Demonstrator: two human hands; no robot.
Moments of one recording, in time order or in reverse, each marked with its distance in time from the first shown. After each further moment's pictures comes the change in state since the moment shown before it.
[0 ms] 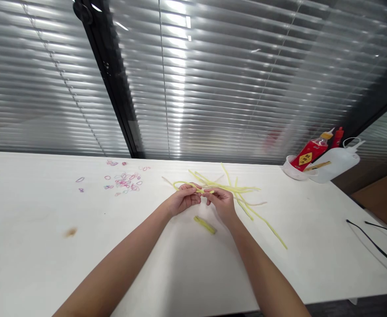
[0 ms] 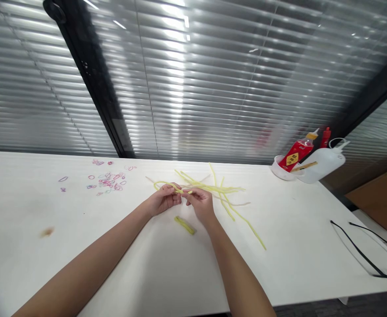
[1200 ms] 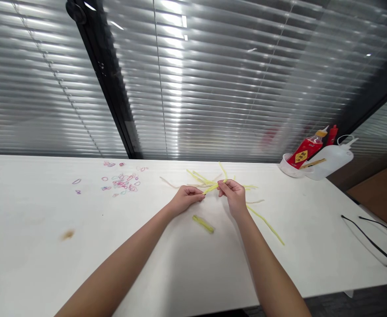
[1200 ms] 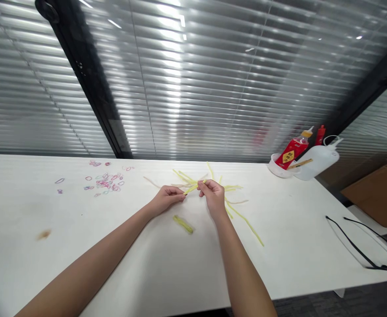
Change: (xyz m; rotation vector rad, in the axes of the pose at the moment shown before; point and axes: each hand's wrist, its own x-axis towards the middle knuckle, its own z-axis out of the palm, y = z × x) left_hand 0.007 -0.011 0.007 0.663 0.176 0.079; right_hand 0.012 -0.018 -0.031 -0.005 0.174 0.014
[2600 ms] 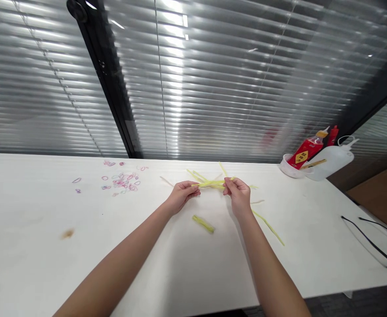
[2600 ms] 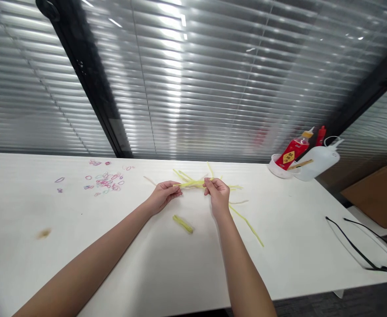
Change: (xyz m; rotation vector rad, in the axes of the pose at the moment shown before) left_hand 0.006 -0.002 -0.008 -0.452 0.116 -0.082; right_hand 0.005 0.002 -0.007 0.100 0.128 0.004
